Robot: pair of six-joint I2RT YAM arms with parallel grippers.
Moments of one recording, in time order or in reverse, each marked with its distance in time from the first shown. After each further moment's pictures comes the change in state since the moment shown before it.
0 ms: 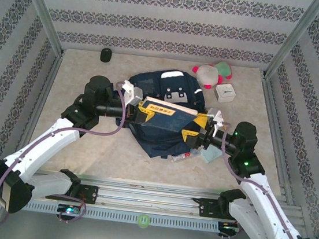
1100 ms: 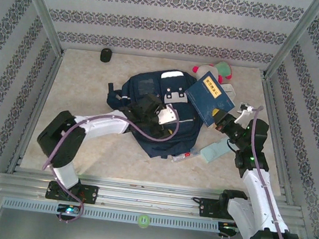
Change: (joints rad) left arm -0.242 0.607 0.134 -0.049 -0.711 0.366; right arm -0.282 0.039 -0.010 -0.069 0.325 0.547
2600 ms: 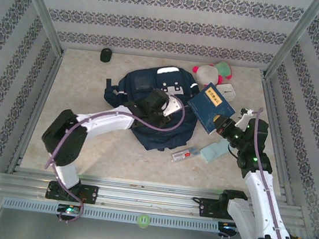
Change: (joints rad) left arm -0.025 -0.020 0.132 -0.122 -0.210 -0.238; right arm 0.000 -0.011 0.087 -0.309 0.060 0.029
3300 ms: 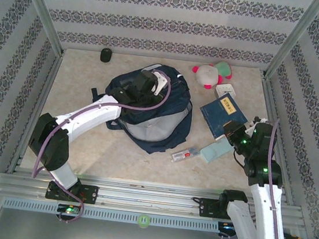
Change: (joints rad) left arm 0.112 -0.082 0.126 -0.130 -0.004 -0.281; right arm 0.004 -0.161 0.144 -0.407 0.193 0.190
